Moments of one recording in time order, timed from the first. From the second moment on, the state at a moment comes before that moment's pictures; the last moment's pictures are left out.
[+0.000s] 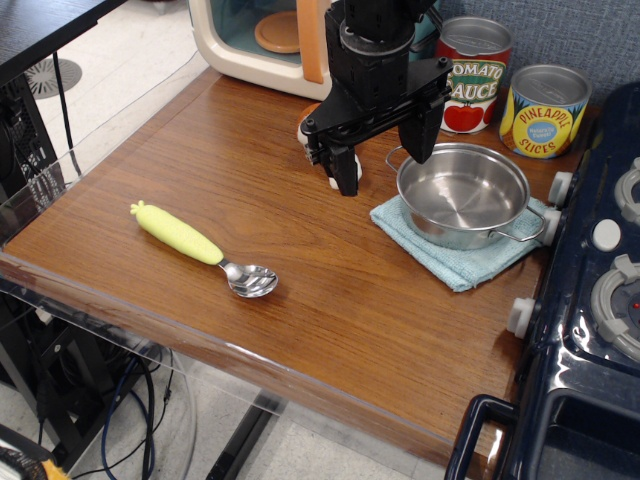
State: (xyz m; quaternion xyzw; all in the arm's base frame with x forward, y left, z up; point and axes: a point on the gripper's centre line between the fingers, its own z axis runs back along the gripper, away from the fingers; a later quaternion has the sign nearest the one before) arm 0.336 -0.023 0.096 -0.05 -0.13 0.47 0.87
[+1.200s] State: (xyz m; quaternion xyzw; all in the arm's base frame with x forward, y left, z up) arm 0.277 0.057 0.073 -0.05 -0.10 0.57 0.81
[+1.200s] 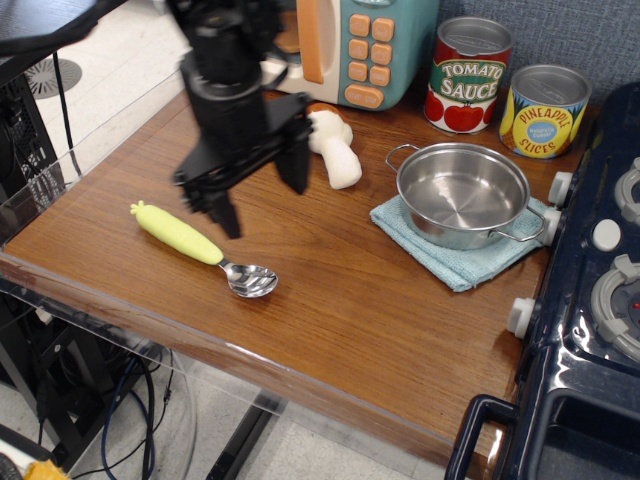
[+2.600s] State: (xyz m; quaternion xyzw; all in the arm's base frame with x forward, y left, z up) arm 0.283 0.100 0.009 0.04 -0.05 0.60 0.80
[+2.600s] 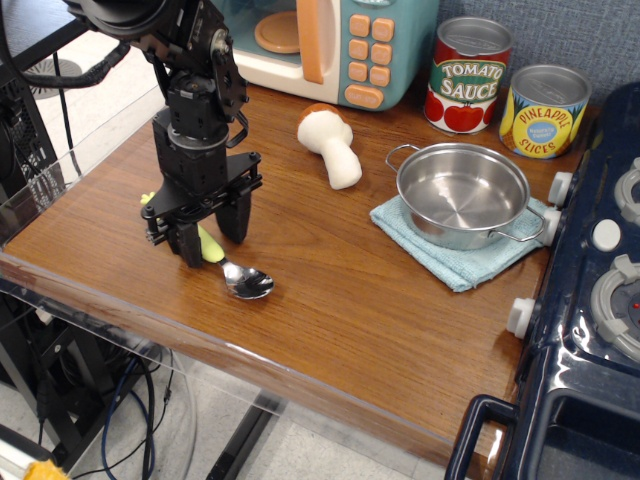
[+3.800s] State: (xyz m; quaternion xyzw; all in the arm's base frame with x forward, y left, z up) arm 0.314 0.135 0.069 0.01 -0.10 0.44 0.89
